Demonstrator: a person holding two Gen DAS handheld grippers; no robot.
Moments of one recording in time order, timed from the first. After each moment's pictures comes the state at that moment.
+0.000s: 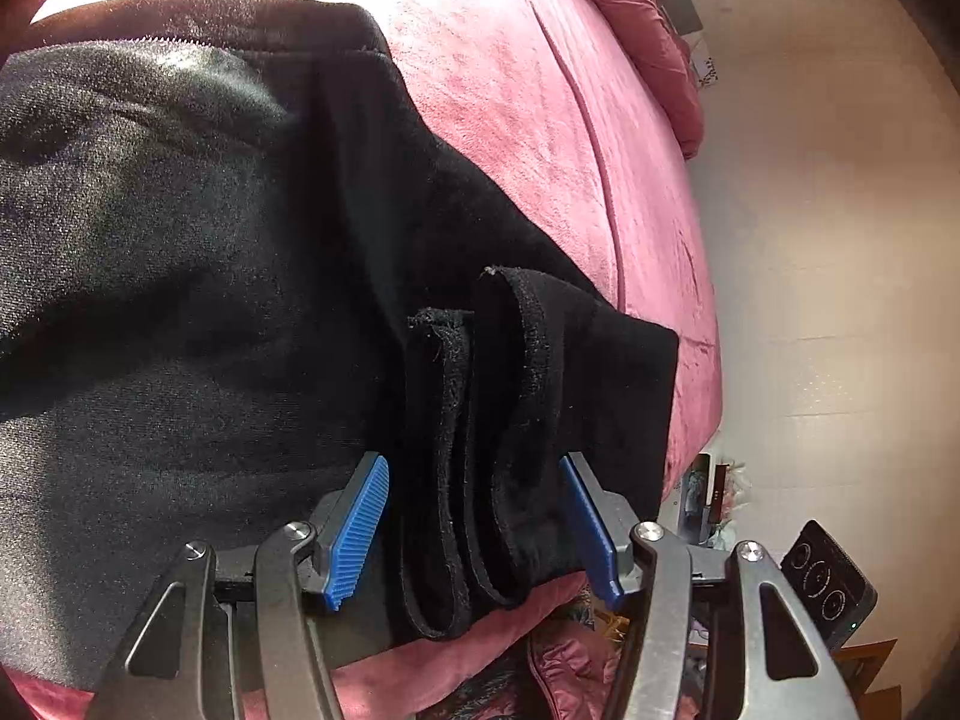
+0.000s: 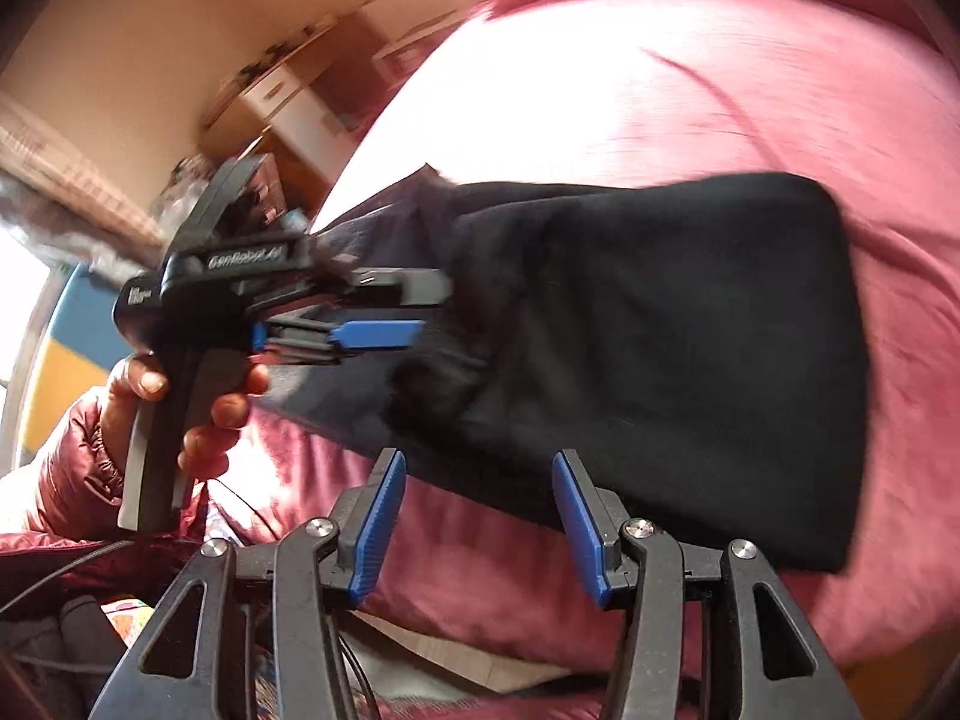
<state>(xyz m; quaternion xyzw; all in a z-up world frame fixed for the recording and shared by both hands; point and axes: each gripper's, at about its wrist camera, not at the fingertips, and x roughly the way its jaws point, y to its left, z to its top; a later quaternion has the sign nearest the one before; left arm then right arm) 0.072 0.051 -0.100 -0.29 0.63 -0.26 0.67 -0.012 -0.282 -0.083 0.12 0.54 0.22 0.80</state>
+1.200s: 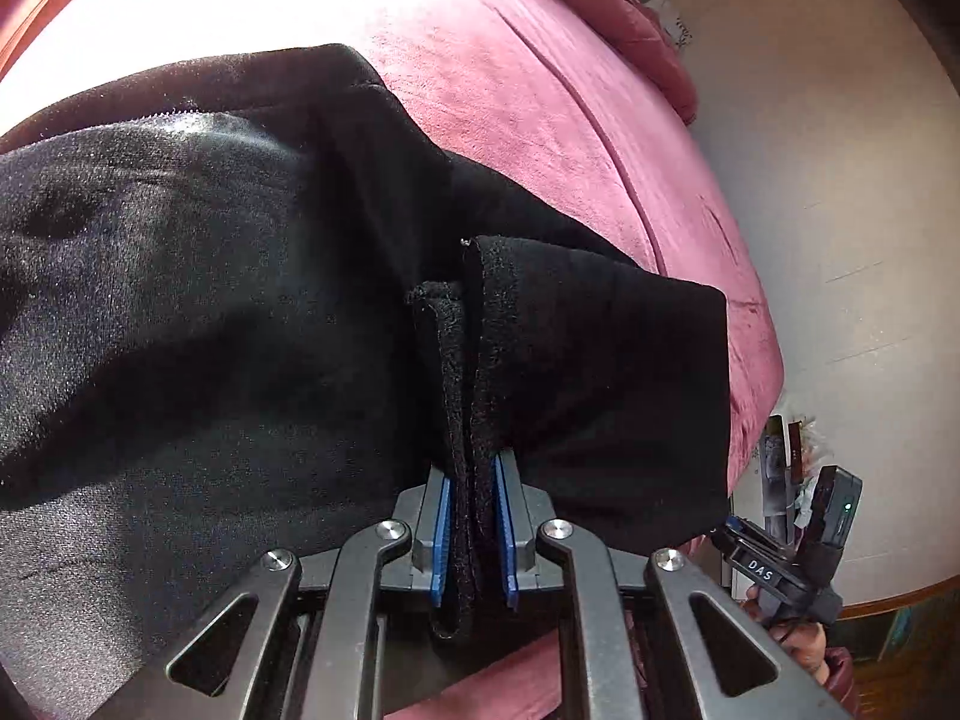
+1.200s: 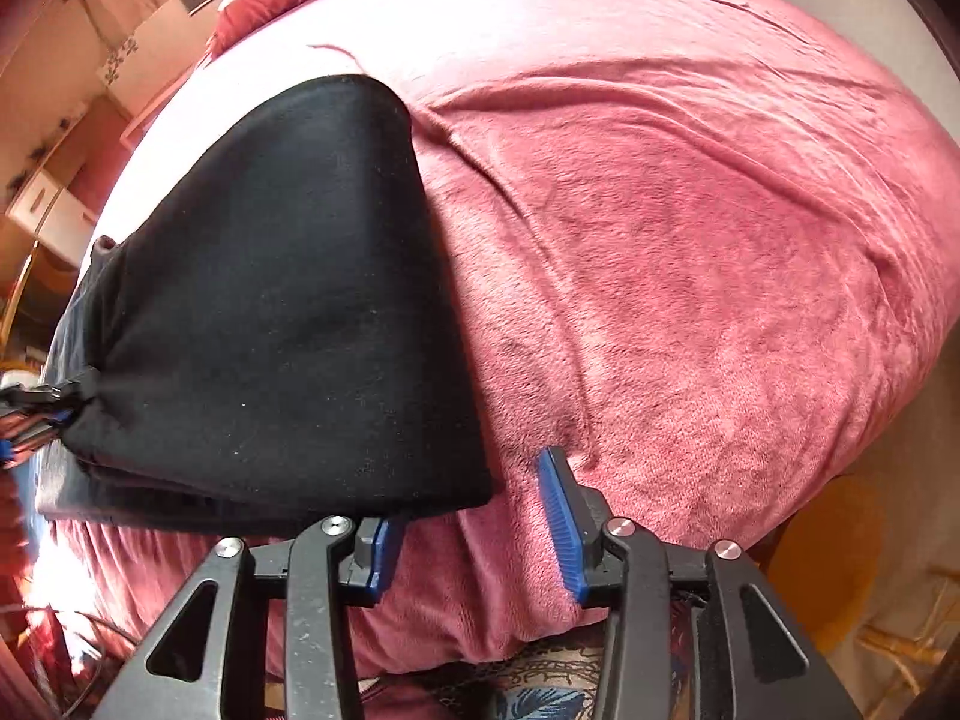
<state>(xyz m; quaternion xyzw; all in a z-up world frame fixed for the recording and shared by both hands) 0.066 0.083 -0.084 -0.18 0.58 -0.26 0.75 0.024 -0.312 -0.158 0.12 0.59 -0.02 0.80</state>
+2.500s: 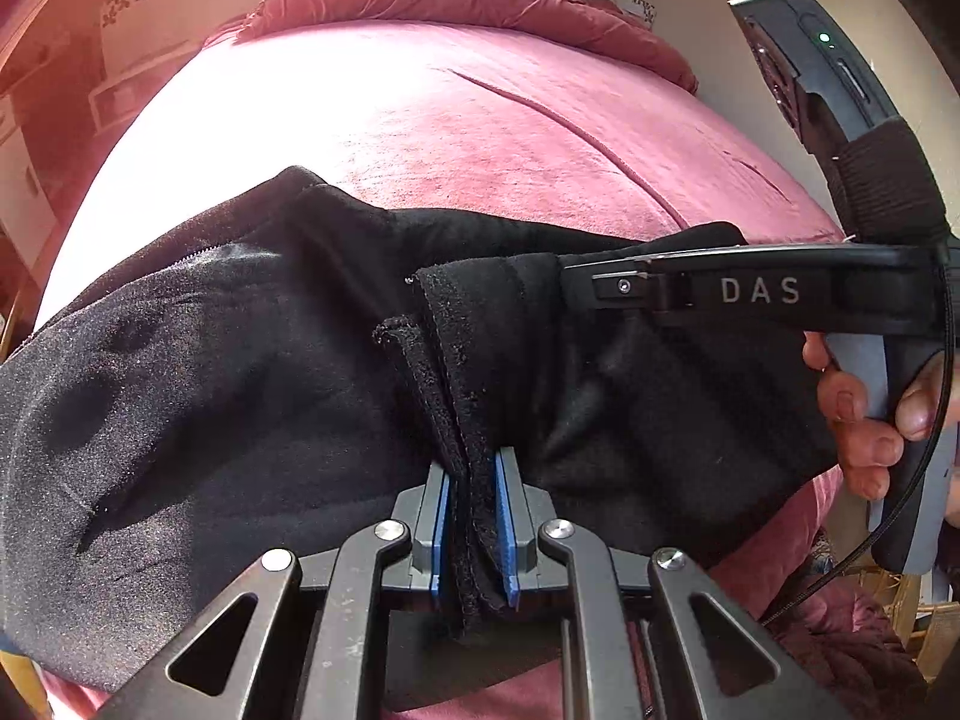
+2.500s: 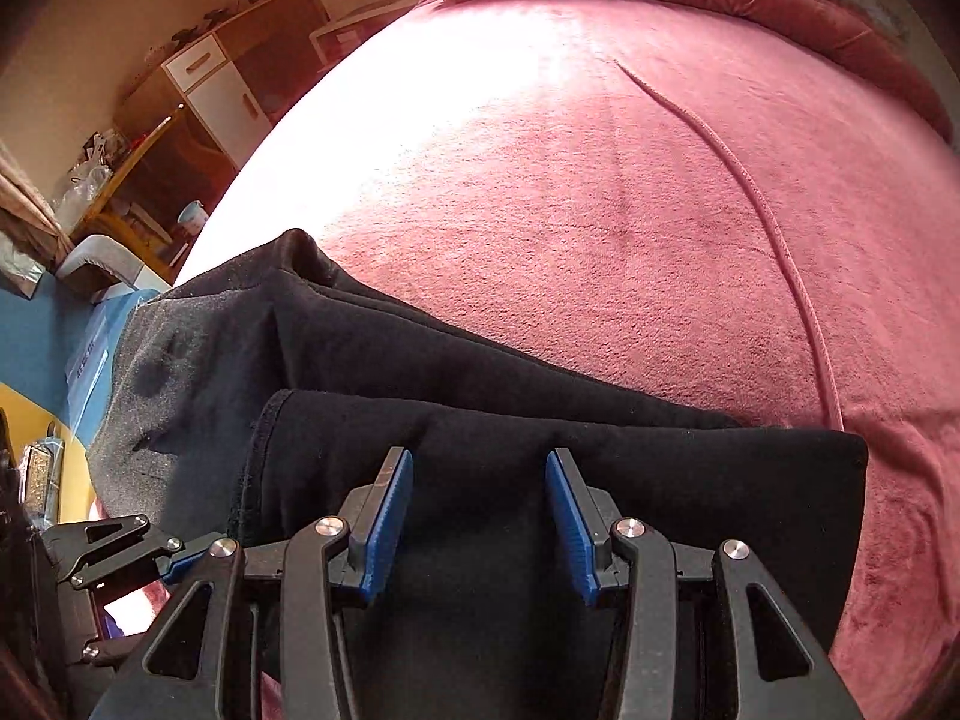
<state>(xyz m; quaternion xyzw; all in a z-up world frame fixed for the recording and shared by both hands) 0.018 -0.008 -0.067 0.01 0.51 -0.19 0.84 0.167 -0.163 -0.136 0.01 0.56 0.18 0.81</state>
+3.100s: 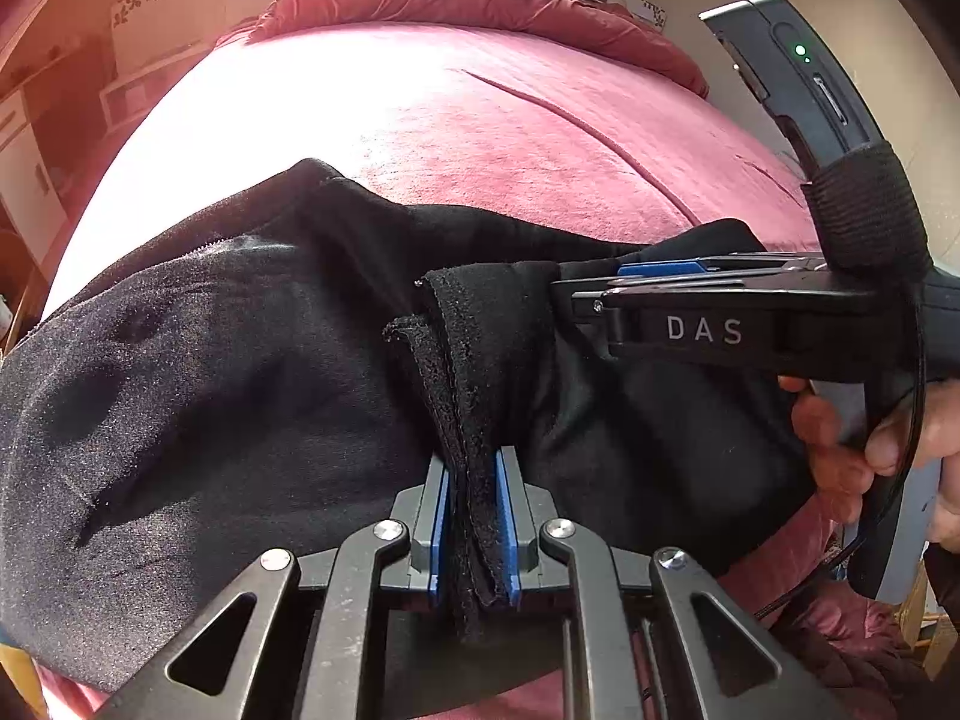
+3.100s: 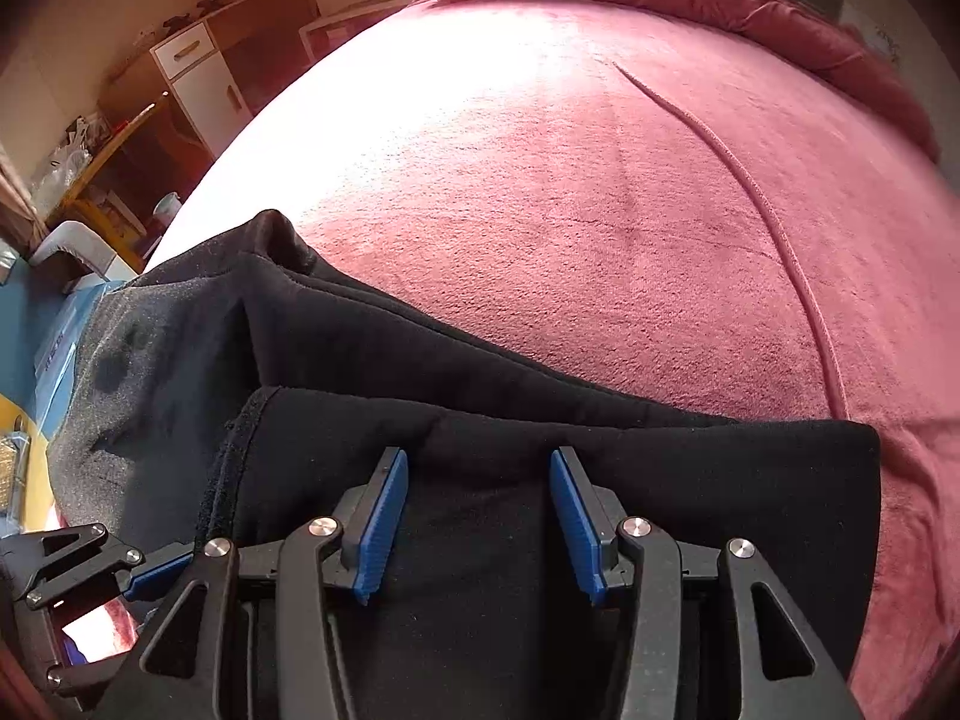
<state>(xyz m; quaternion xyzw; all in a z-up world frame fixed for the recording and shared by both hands) 0.005 -0.016 -0.076 0.00 0.50 -0.18 0.85 0.163 -0.150 -0.146 -0.02 0.55 0.15 0.82</state>
